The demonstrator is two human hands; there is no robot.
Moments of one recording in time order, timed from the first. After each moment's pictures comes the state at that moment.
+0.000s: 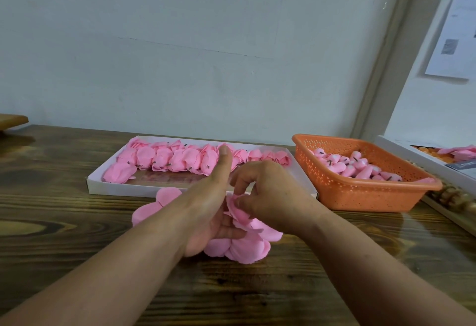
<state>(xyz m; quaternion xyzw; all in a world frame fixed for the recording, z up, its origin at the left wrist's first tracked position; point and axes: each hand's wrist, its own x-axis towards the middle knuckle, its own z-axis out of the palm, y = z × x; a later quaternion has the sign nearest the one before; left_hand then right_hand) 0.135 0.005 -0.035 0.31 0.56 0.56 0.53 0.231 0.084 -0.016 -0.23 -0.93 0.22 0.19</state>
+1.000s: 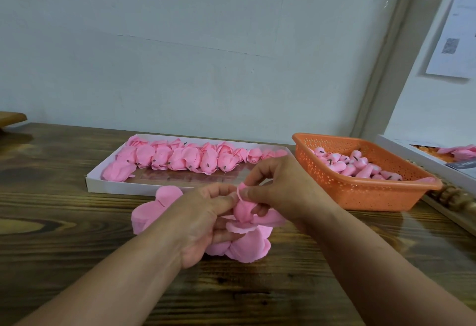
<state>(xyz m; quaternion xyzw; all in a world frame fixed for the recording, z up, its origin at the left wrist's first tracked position) 0.125 0.000 -0.061 0.28 0.53 0.62 0.50 0.244 0.092 -0.019 -0.25 -0.82 0.44 0.26</state>
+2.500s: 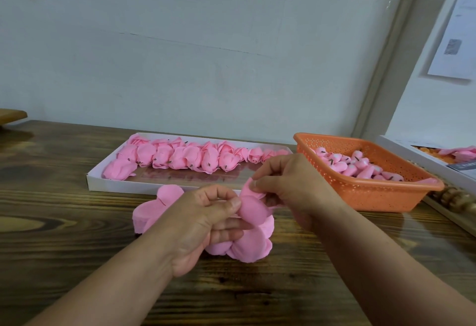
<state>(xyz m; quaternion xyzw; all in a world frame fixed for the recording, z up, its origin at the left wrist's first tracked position) 0.124 -0.012 -0.071 0.35 0.50 0.64 0.47 0.241 0.100 -0.021 -0.26 -0.76 0.51 0.29</state>
